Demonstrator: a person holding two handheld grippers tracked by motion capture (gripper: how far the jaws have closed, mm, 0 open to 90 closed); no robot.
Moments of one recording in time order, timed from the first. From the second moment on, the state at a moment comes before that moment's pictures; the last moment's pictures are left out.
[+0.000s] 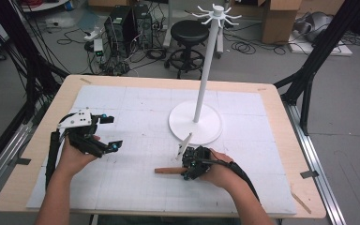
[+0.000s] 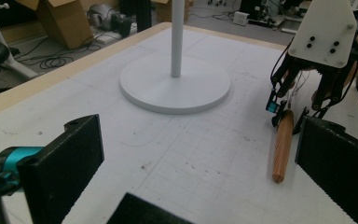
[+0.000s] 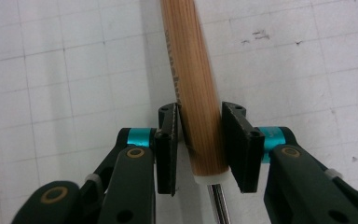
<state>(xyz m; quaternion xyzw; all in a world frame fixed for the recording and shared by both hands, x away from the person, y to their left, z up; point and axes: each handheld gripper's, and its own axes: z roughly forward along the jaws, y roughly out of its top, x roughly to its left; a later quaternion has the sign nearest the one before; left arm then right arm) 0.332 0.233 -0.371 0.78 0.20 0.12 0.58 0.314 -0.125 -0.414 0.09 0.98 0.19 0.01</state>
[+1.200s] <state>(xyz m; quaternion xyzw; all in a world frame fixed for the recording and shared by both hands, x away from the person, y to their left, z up) 0.331 0.235 -0.369 0.78 0.20 0.12 0.58 0.322 -0.179 -0.328 0.13 0.92 0.36 0.07</state>
